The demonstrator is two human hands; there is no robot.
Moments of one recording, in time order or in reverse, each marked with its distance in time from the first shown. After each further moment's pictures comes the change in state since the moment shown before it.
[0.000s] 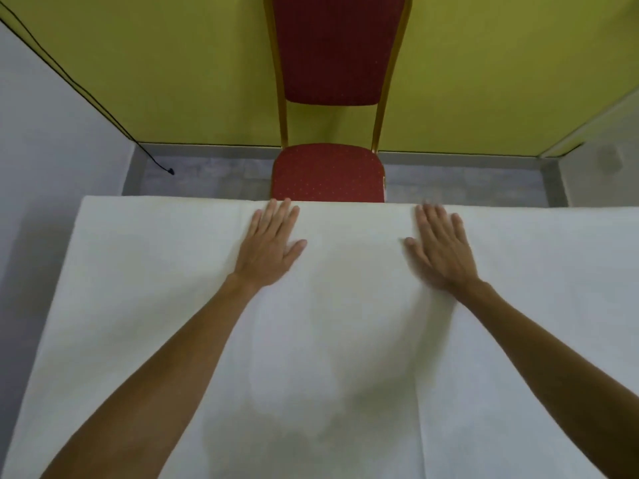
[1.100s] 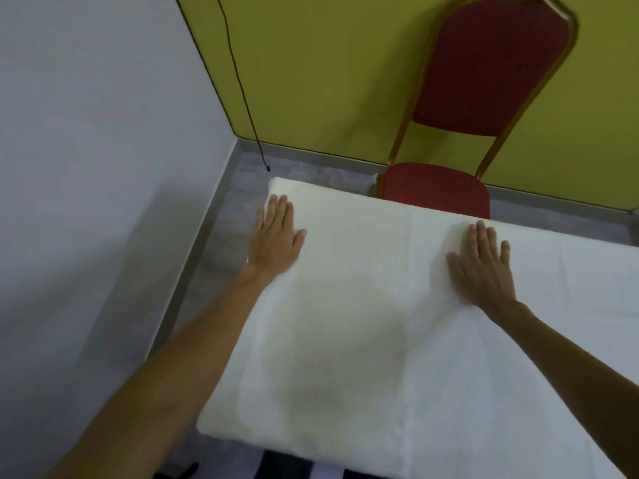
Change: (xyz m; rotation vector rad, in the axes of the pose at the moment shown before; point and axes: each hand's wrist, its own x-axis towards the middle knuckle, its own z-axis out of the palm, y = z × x) left_hand -0.153 -0.269 -0.035 -0.027 0.054 -0.339; right_hand 0.022 -0.252 0.030 -0.032 0.046 0.068
